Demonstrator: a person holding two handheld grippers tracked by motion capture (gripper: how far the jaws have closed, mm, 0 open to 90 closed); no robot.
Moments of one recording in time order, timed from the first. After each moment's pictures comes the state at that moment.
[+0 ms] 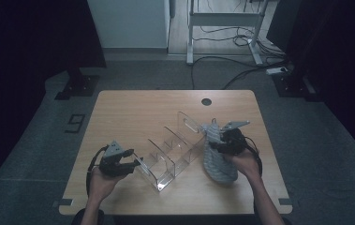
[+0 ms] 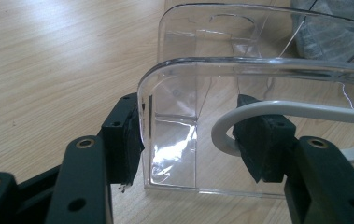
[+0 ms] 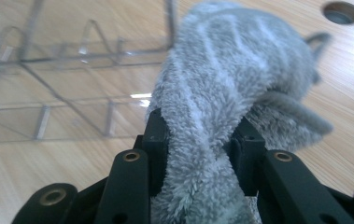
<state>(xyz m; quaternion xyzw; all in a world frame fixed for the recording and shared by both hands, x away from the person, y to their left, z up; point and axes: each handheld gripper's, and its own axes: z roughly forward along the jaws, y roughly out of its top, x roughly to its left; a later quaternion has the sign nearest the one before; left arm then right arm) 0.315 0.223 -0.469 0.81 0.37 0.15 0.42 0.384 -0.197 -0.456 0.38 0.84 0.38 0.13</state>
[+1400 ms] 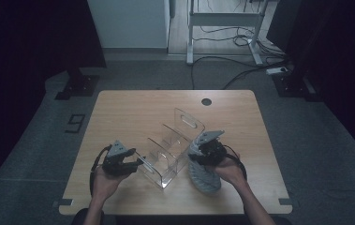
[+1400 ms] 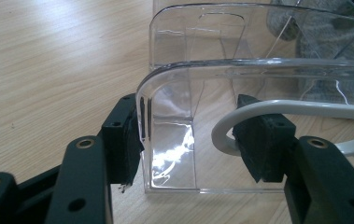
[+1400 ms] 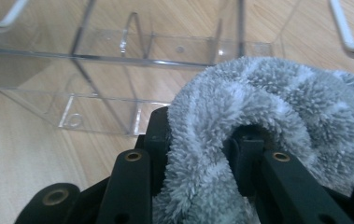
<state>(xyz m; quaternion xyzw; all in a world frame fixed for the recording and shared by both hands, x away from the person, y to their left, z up) 0.316 0.213 -0.468 0.81 0.38 0.16 0.42 0.354 -0.130 -0.455 0.26 0.88 0.37 0.10</state>
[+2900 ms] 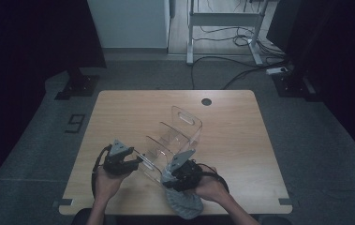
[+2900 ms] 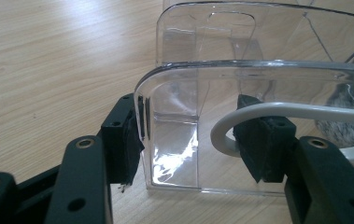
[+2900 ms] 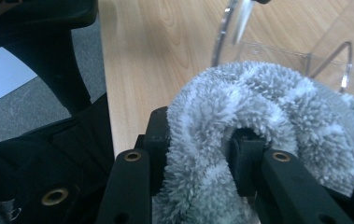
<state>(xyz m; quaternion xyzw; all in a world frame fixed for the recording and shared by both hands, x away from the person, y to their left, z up) 0.316 0.208 -0.468 0.79 0.42 0.18 0.40 0.291 -0.055 -0.451 0.13 0.92 0.38 0.01</state>
